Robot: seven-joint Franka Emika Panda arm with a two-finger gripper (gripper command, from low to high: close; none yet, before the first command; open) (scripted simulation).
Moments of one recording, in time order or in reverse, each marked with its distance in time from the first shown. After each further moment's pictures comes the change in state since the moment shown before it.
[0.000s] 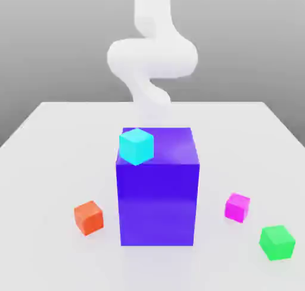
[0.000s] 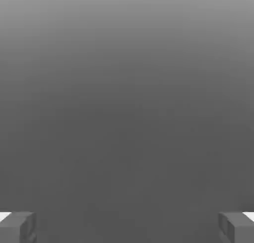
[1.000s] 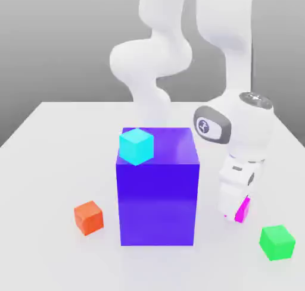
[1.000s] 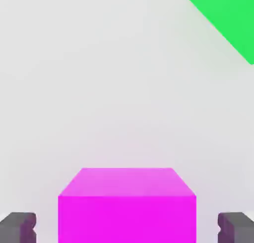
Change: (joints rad) arm 0.537 0.995 0.019 -0.470 -0.197 0.740 -0.153
